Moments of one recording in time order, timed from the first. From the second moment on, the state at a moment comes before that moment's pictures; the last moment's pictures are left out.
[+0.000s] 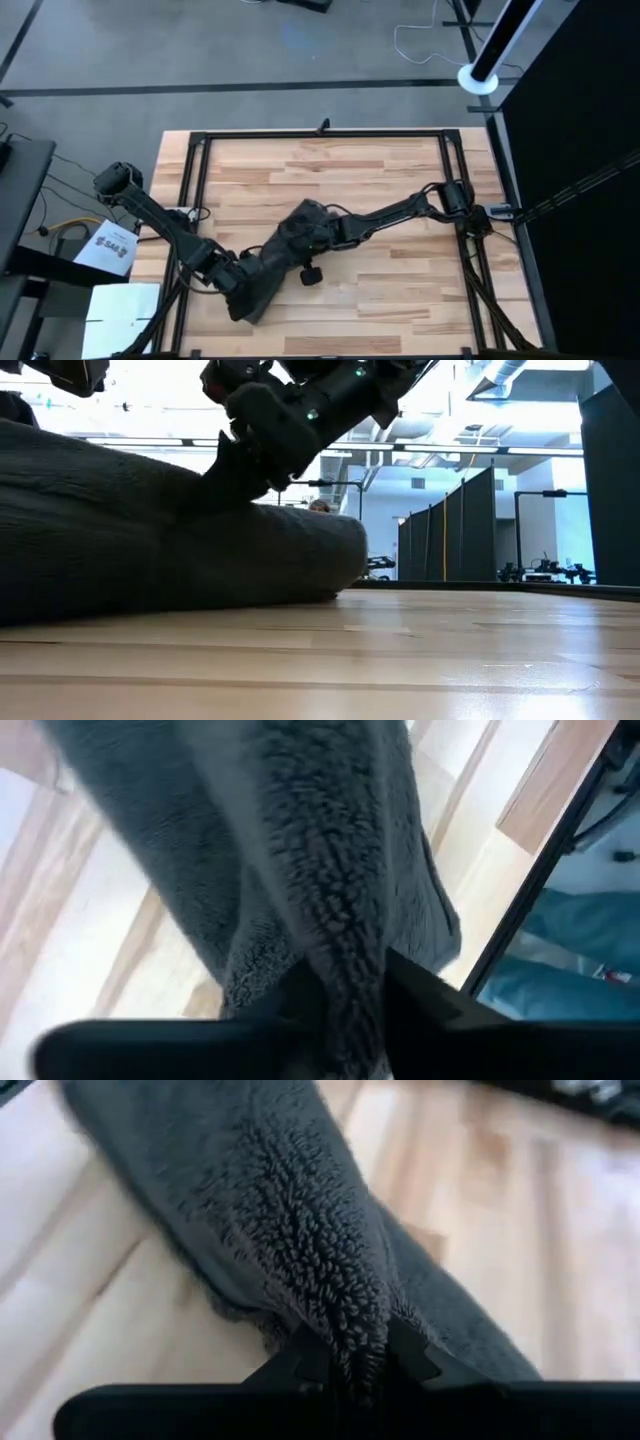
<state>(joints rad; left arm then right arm) -0.68 1.41 0.97 -0.78 0.05 -1.19 0.16 2.17 1.56 -0.06 0.01 -0.21</state>
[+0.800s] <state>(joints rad) -0.53 1.18 0.97 -1.06 -0.17 -1.10 0.15 2.17 1.56 -0.11 0.40 -0.15</state>
